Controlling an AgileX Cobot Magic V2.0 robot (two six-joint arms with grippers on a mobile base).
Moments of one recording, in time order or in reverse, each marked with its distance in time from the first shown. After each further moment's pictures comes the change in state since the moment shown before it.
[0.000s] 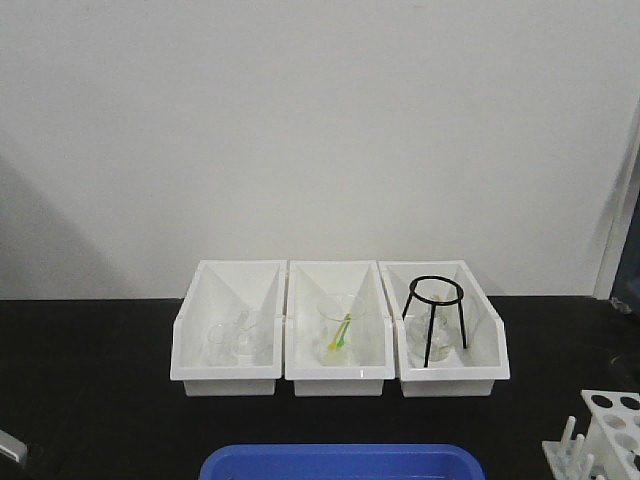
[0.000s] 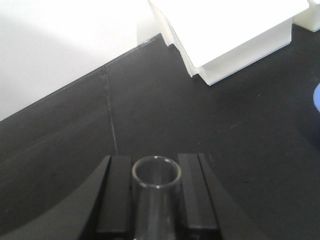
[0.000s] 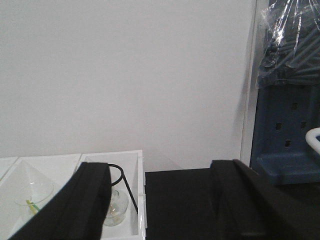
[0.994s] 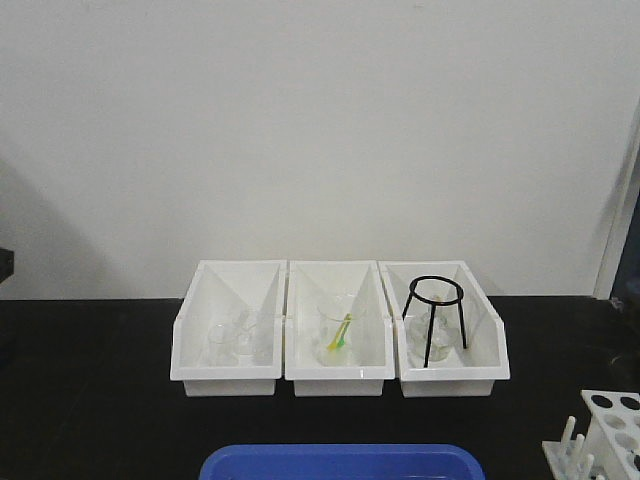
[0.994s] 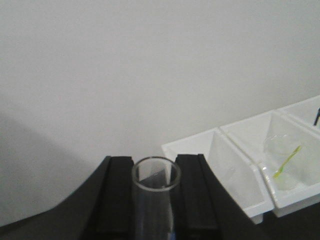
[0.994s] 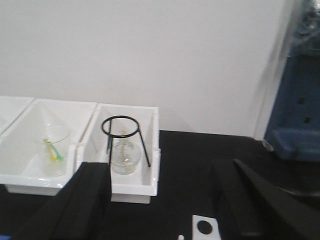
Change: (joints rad) left arm -0.069 -0.482 -0.475 0.000 0.677 -0.198; right arm 0.126 0.000 0.000 -0.001 0.150 -0.117
